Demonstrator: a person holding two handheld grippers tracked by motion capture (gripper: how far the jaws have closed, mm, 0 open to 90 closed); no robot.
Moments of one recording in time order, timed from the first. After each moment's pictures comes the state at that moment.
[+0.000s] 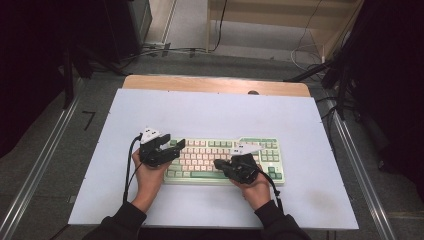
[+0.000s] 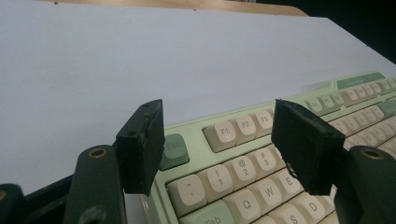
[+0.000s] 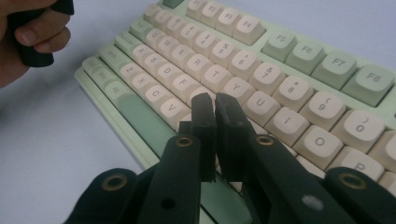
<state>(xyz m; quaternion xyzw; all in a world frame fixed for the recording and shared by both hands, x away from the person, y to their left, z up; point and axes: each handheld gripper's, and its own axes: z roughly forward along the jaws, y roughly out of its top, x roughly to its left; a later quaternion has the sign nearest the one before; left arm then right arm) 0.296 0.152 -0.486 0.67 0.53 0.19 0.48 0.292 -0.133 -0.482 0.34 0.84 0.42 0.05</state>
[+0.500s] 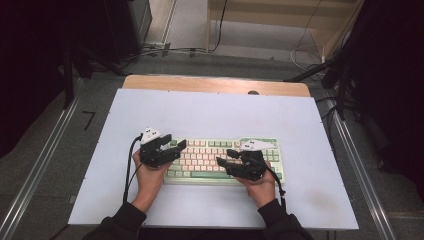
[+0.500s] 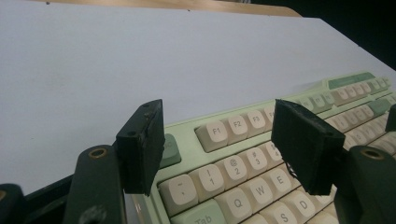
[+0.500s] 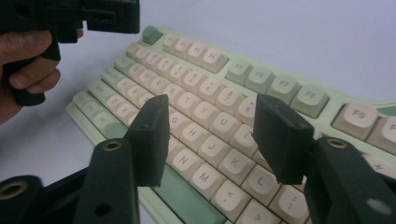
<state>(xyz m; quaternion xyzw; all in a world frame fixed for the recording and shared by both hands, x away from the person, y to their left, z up) 0.294 0.150 -0.484 0.67 0.52 0.18 0.49 0.296 -0.150 -0.472 0.38 0.80 0.46 0.07</state>
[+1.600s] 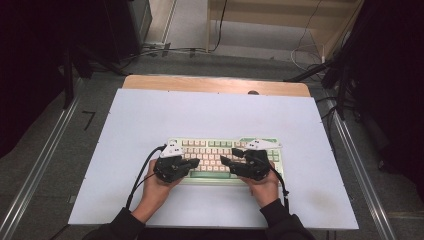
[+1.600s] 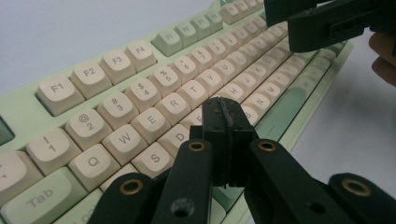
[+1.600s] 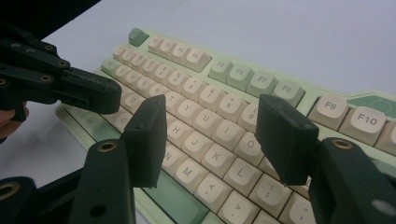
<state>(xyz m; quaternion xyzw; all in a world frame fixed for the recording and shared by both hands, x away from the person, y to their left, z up) 0.269 0.110 -0.489 0.79 0.39 0.09 0.46 0.298 -0.159 -0.471 0.39 0.80 0.45 0.08</state>
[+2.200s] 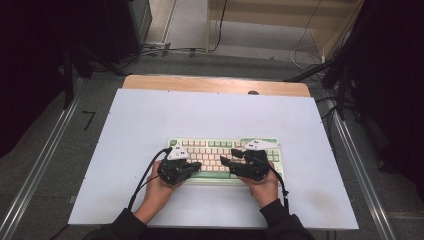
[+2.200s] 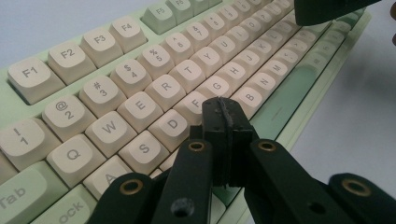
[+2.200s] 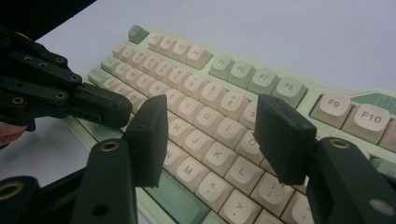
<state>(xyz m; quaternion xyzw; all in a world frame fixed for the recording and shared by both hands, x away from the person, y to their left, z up) 0.270 0.102 -0.494 0.81 0.39 0.09 0.43 0.298 -0.158 -0.473 0.39 0.80 0.45 0.08</state>
